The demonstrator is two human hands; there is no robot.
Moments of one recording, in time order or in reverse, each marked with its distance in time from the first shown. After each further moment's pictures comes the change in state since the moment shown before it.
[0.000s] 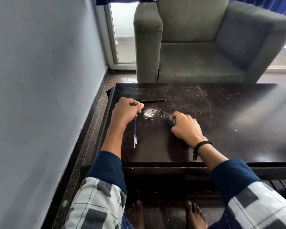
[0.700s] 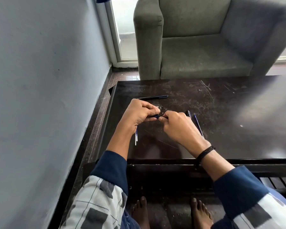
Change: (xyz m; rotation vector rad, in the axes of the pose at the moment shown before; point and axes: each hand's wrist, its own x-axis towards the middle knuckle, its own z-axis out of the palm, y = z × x) left_hand -0.024 0.022 0.026 -0.270 -0.234 -0.085; right_hand -0.033 -0.029 -0.009 0.117 0.065 -0.212
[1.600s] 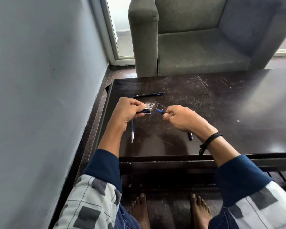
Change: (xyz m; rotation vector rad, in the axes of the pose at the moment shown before) left_hand 0.007 -0.008 -0.010 0.046 0.139 -0.005; right_hand 0.016 0.023 -0.028 0.033 -0.305 0.158
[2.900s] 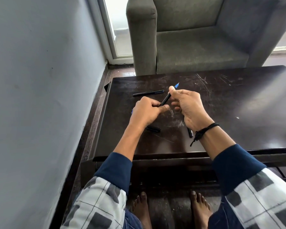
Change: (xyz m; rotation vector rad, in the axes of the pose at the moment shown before) left_hand -0.011 0.001 0.044 0.414 -0.088 0.176; right_hand 0.020 -0.003 0.002 1.158 0.372 0.097
